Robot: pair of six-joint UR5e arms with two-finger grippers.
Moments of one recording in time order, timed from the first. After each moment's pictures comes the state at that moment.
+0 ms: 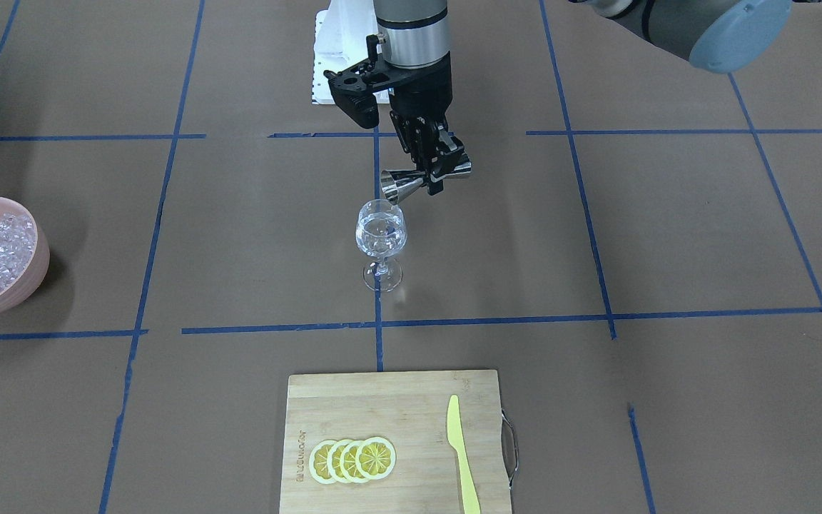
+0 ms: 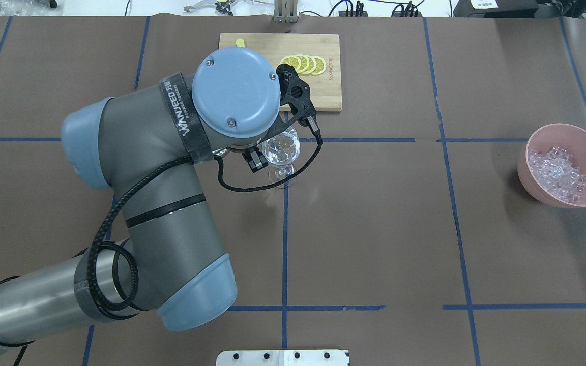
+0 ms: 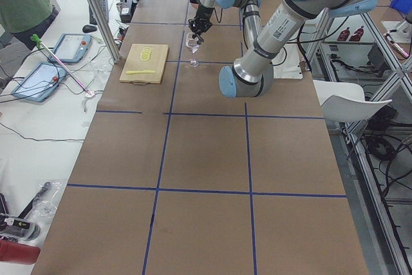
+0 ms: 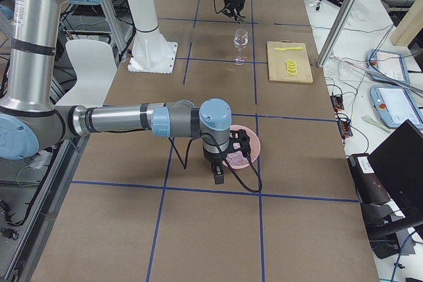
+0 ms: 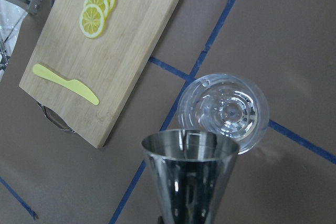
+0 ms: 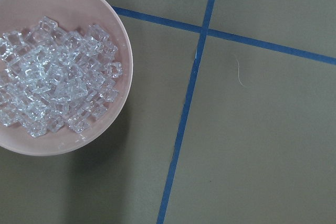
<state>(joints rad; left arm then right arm) -0.53 -2.45 -1.88 -1.16 -1.55 -0.13 1.56 -1.78 1.89 -1.65 2.31 -0.18</state>
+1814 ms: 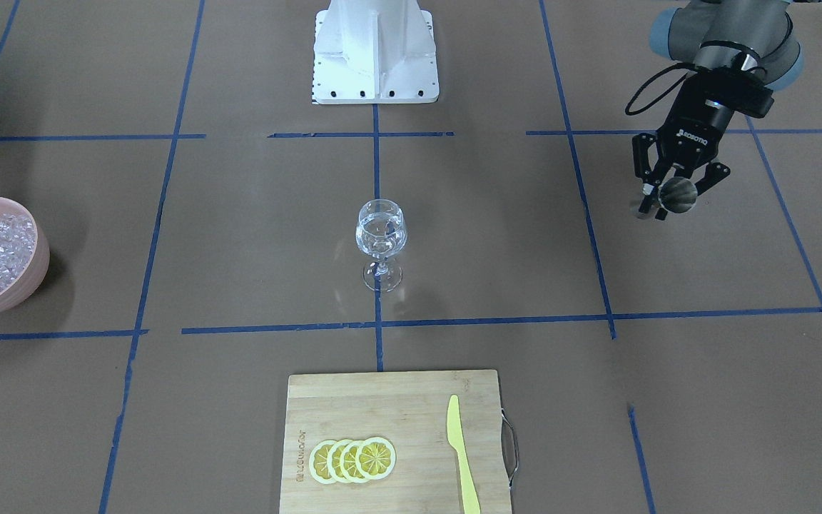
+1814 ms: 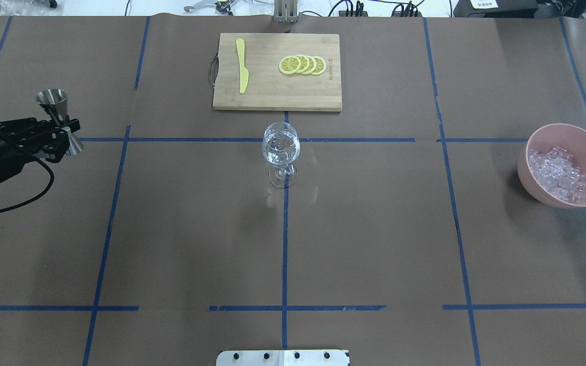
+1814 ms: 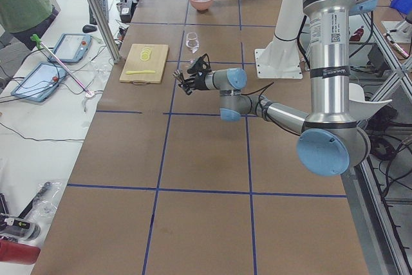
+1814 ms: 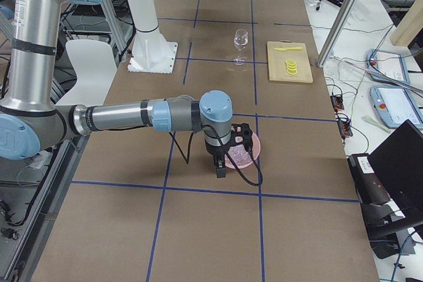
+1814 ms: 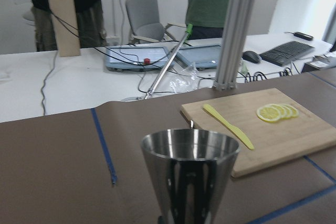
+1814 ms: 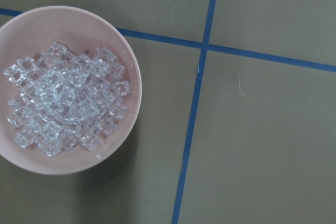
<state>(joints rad) -0.67 -1.44 -1.85 -2.92 -1.30 -0.83 1.56 -1.77 1.93 -1.64 2.32 -0.10</state>
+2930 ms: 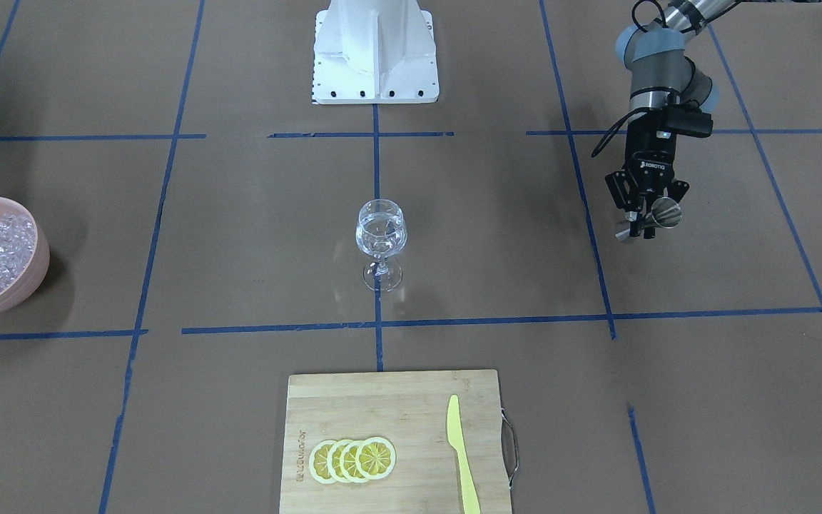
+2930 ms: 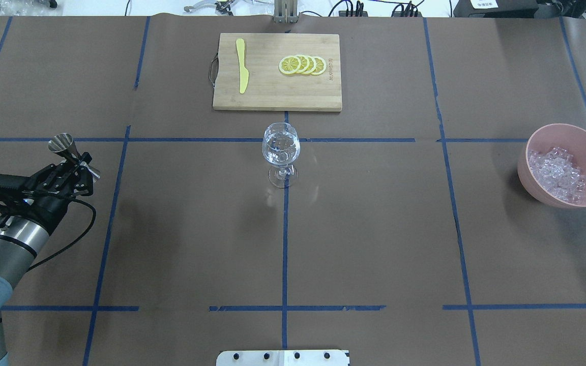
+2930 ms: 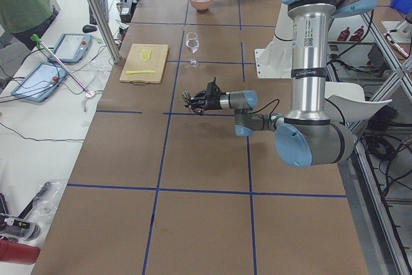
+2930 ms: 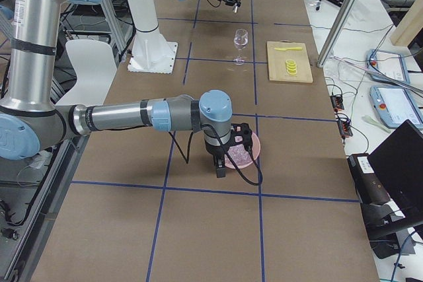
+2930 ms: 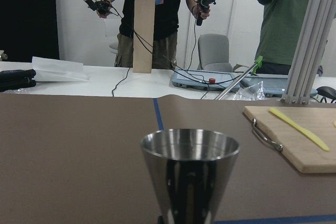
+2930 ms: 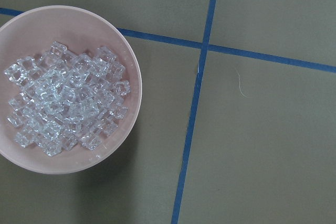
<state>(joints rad) -0.34 -1.53 -1.56 -2.98 -0.71 -1.03 1.56 -1.77 1.93 -1.64 2.32 -0.10</state>
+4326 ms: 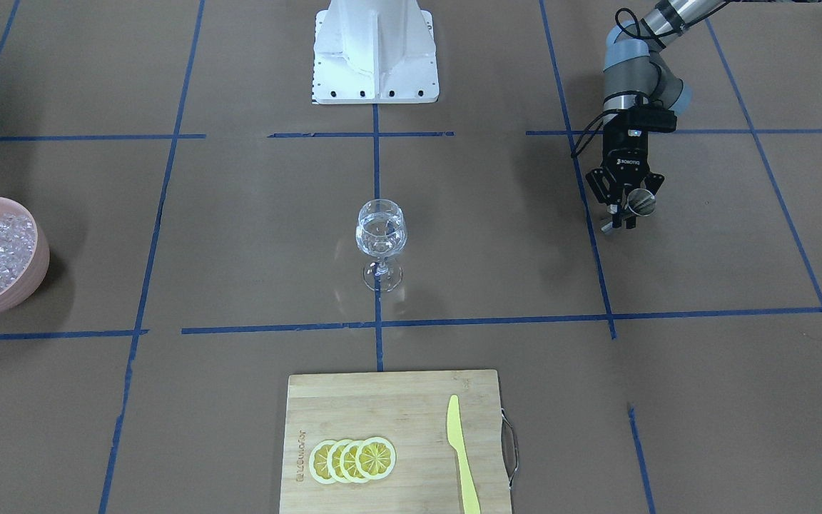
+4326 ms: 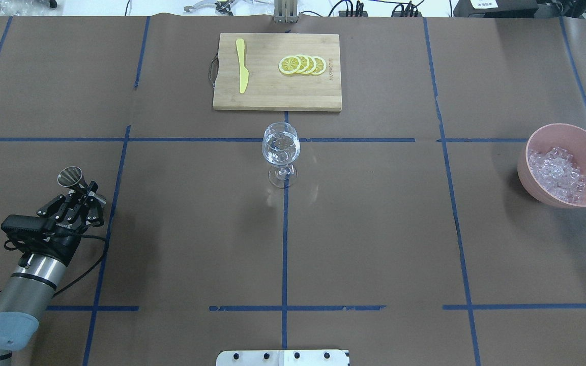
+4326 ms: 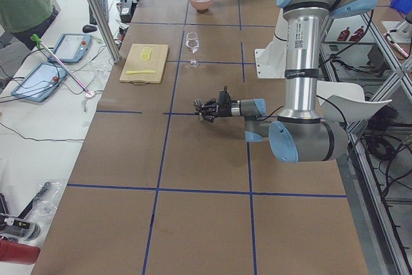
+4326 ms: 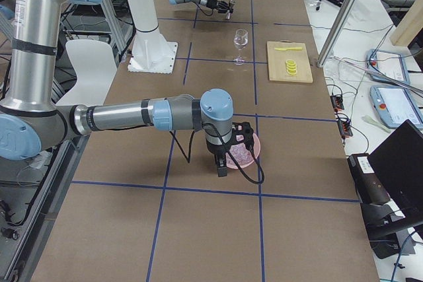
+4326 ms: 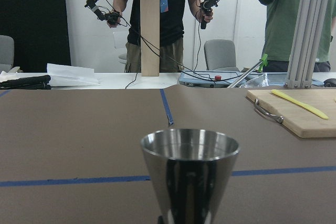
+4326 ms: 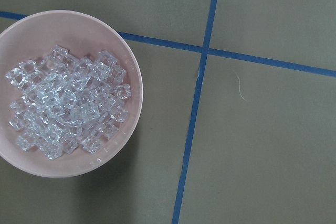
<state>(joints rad) -0.18 -1.55 -1.48 -2.98 -0.48 -1.06 1.56 -1.76 1.93 -1.64 2.32 -0.10</state>
